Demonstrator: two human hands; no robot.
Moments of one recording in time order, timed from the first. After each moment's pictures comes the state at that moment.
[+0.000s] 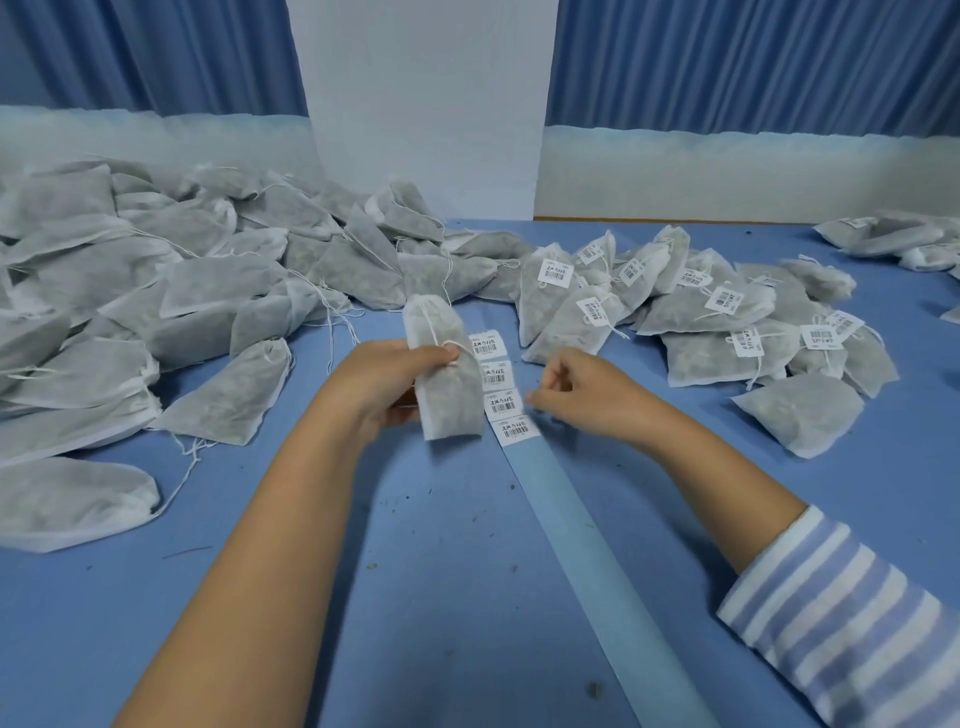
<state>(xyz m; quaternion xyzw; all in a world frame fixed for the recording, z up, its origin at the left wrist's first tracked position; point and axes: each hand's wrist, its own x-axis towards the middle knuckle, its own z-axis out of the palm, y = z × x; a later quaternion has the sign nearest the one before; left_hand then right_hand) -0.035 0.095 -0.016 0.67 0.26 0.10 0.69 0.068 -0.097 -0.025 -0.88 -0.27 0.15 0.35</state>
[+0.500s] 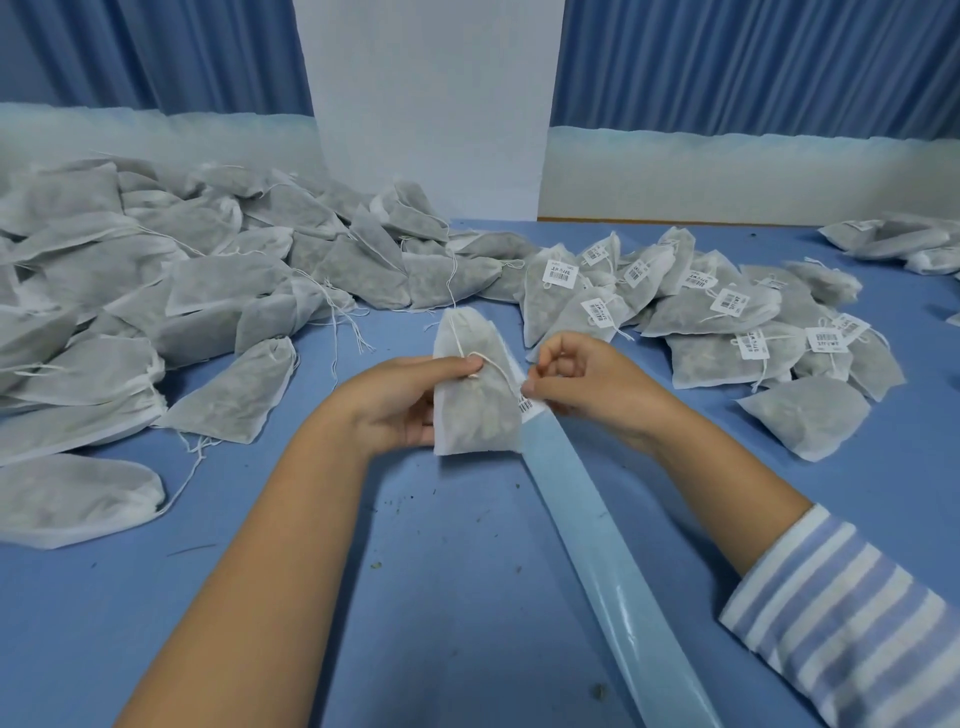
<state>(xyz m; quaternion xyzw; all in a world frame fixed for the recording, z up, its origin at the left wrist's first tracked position) -0.036 0.094 -0.023 0.60 0.19 -0.05 0.77 0.067 -0.097 -0.022 -0.71 -0.29 0.24 0.59</state>
